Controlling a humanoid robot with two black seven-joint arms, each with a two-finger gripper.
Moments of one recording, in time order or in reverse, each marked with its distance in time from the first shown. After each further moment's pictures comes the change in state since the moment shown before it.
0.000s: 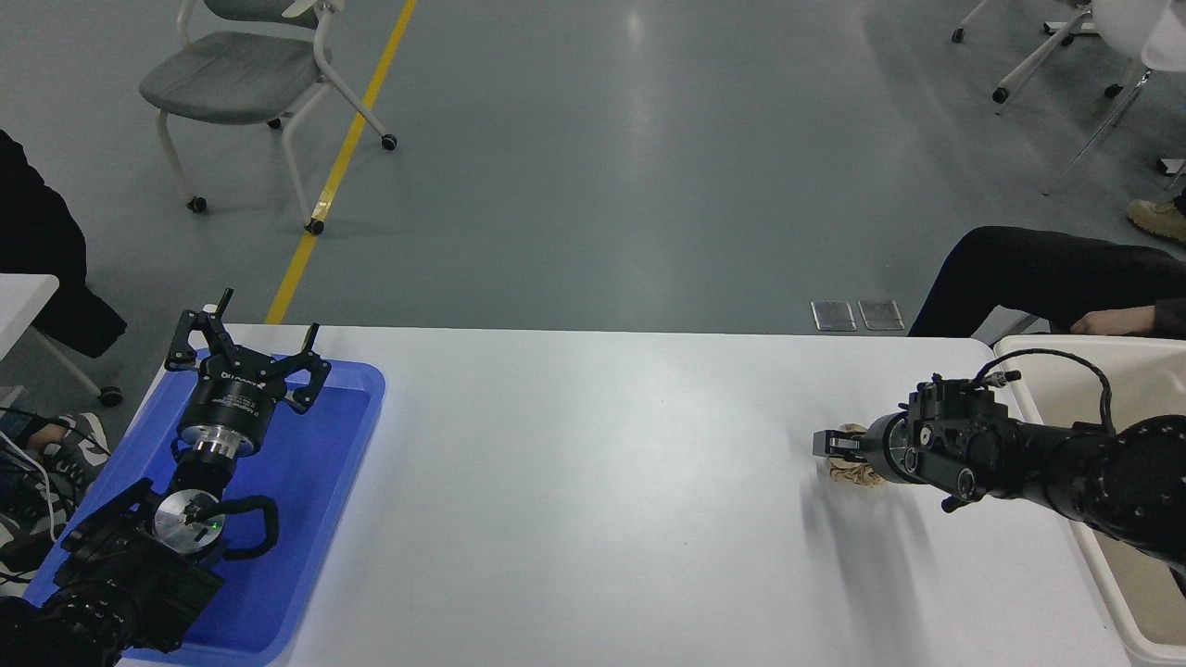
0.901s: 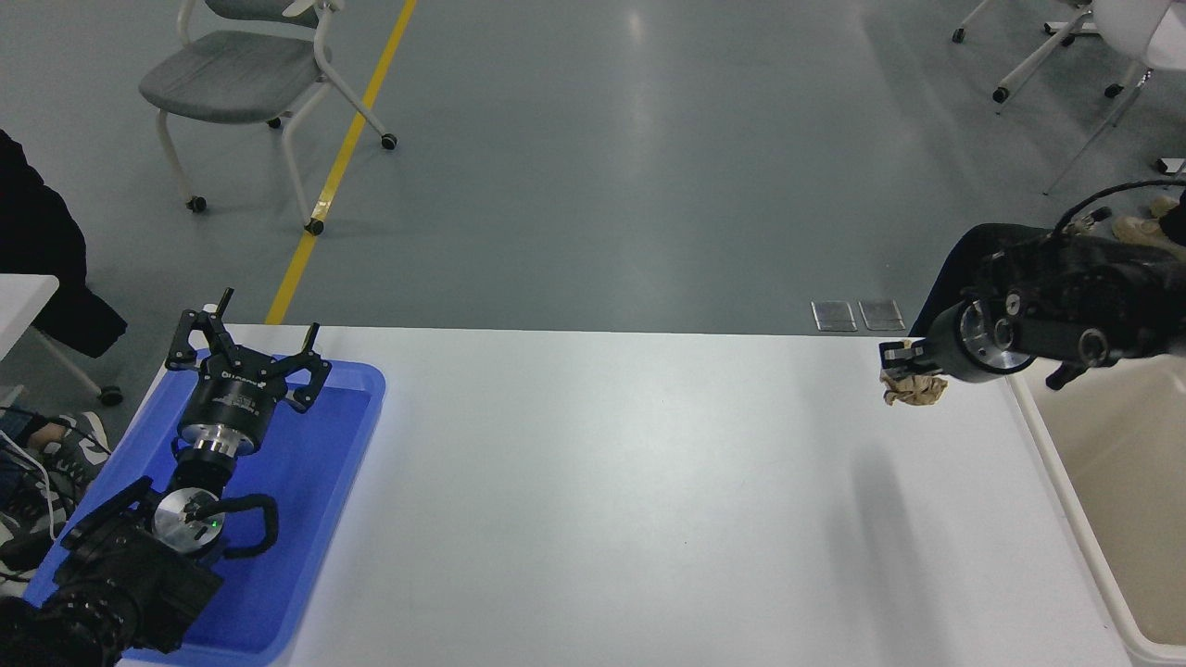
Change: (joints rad) left arm -0.001 0.000 0.000 0.000 0.001 0.000 0.000; right arm 0.859 -0.272 -0.354 0.708 -0.024 0.210 0.010
